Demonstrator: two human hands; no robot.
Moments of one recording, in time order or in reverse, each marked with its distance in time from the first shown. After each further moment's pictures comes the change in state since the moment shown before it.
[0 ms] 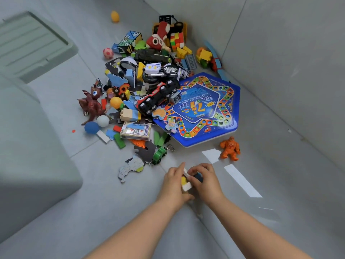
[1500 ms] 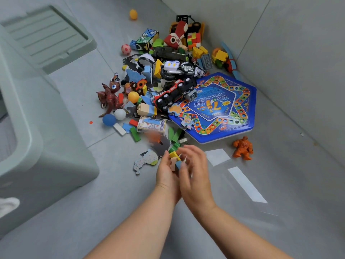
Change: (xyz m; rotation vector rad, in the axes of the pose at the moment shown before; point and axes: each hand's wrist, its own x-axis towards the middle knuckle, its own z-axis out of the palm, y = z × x) left_hand -0.024 0.029 -0.062 -1.876 0.122 -0.420; right_hand -0.043 -0.089 0.047 0.125 0.301 -0.504
